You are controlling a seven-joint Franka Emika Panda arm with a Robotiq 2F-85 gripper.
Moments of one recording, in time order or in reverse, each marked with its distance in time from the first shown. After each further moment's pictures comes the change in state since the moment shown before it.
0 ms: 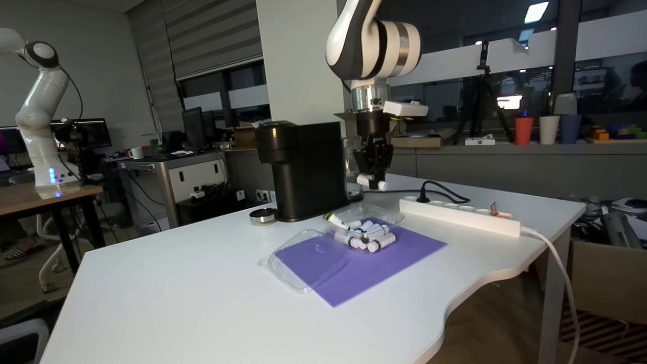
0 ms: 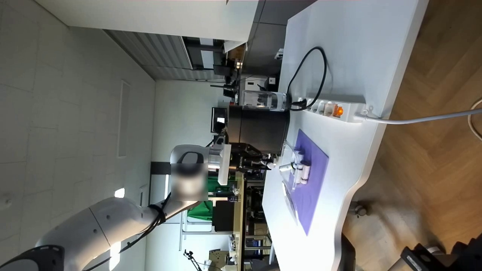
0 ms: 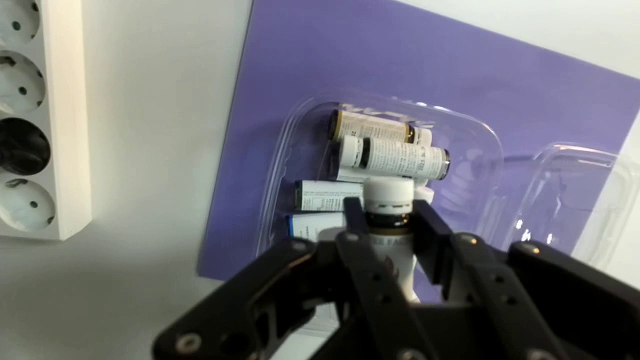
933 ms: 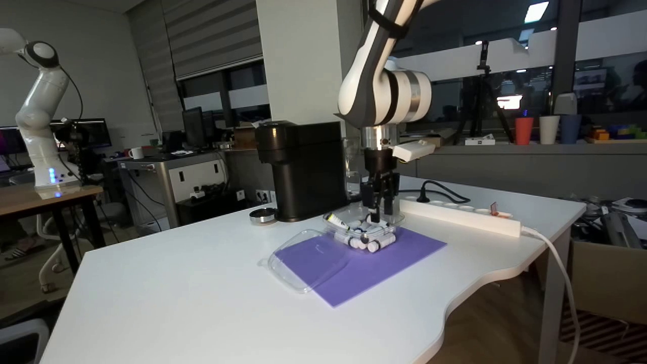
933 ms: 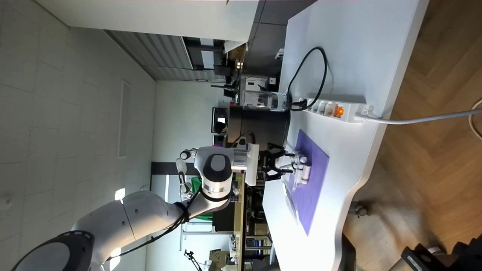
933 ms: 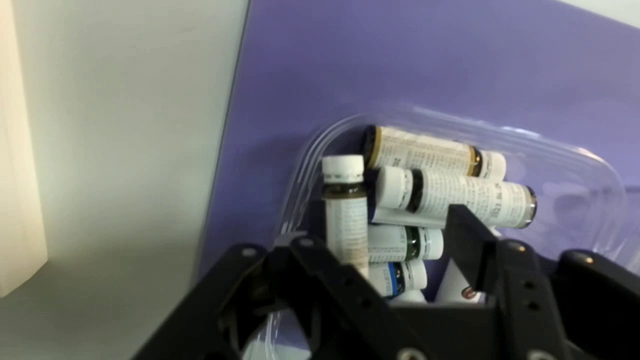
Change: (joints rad) arm -0.007 0.125 -0.013 -0.050 -0.001 0.245 -0.029
